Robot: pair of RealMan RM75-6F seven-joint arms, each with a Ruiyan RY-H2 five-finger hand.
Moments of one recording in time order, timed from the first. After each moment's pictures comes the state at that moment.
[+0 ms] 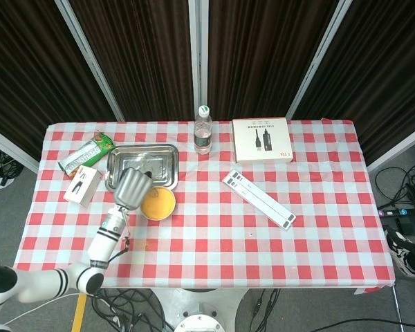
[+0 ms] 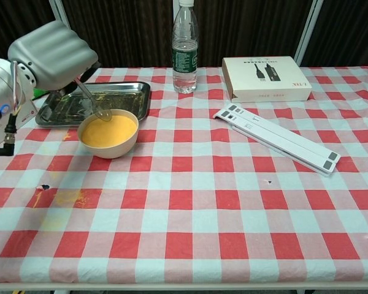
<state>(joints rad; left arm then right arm) -0.82 -1.66 -0.04 -1.32 1.09 1.27 1.09 0.08 -1.00 0.13 -1.56 -1.41 1.47 0.15</state>
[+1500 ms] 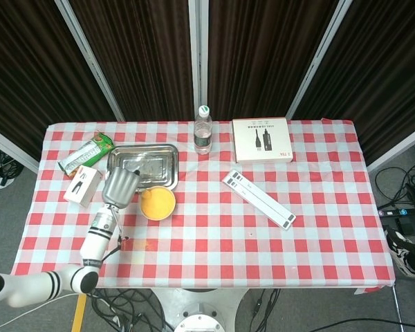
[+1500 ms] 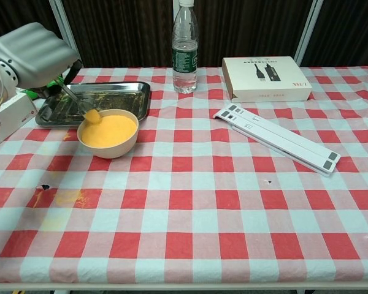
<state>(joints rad) -0.76 -1.63 -0.09 -1.35 1.06 1.23 1.08 0.08 -1.00 0.13 -1.57 -1.42 1.47 0.14</state>
